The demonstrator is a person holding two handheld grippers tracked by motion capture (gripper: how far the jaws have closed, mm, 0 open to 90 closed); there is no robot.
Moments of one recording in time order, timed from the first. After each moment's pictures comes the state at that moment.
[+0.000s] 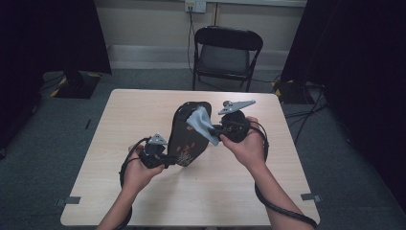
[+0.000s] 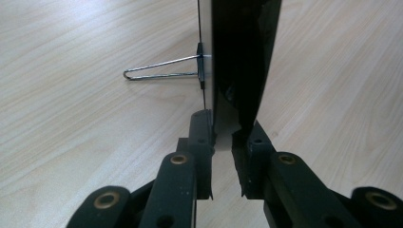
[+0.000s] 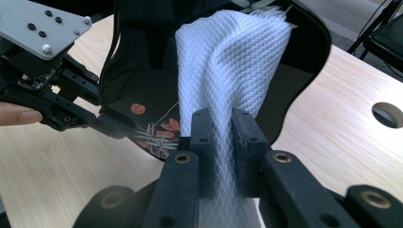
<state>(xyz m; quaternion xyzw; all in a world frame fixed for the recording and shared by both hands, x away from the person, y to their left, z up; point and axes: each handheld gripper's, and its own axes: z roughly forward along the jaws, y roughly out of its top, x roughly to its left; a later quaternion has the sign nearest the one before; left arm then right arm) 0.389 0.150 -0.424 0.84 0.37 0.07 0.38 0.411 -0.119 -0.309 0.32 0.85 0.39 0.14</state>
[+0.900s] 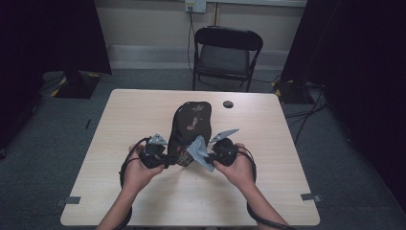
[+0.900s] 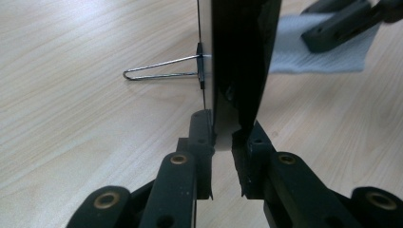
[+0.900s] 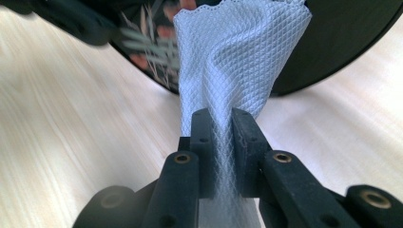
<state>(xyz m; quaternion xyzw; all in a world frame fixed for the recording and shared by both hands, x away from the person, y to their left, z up) 0.389 0.150 -0.424 0.84 0.37 0.07 0.38 0.405 -0.111 -0.419 0.34 0.88 0.33 0.07</state>
